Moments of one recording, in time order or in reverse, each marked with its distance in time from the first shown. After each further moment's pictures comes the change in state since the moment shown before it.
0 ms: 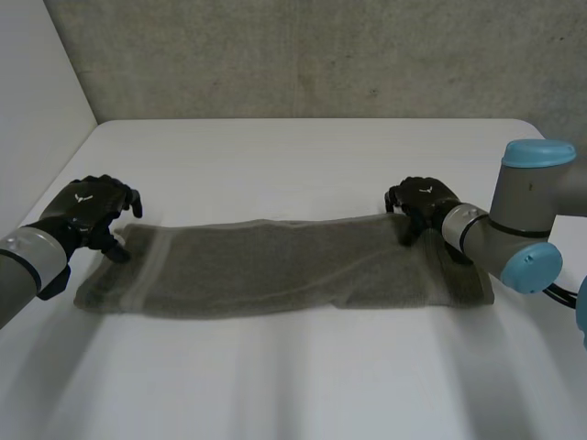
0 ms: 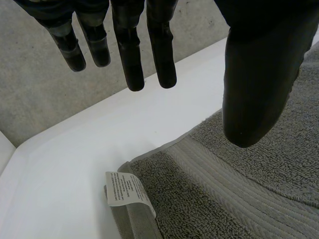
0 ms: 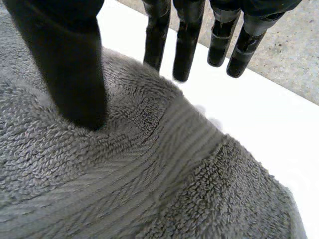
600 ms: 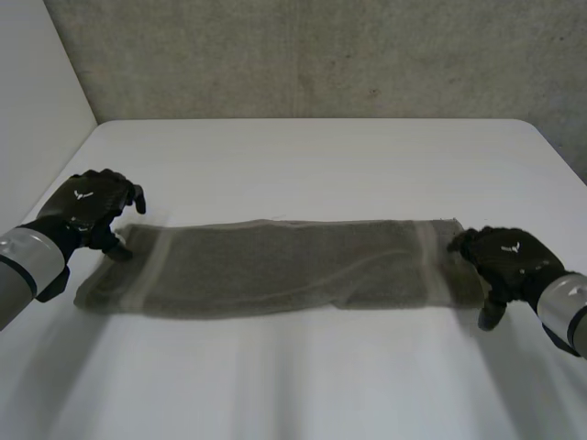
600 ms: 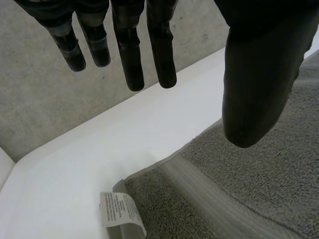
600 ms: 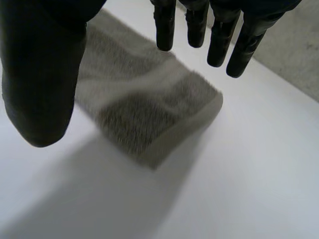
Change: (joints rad) left arm -0.017 0.098 -0.059 -0.002 0.013 -0.010; right arm -0.228 -0.734 0.982 -0.144 -0.015 -0.203; left_hand 0.000 0.000 0.000 0.000 0.000; right_hand -0.309 -0.329 0.000 0.000 -0.302
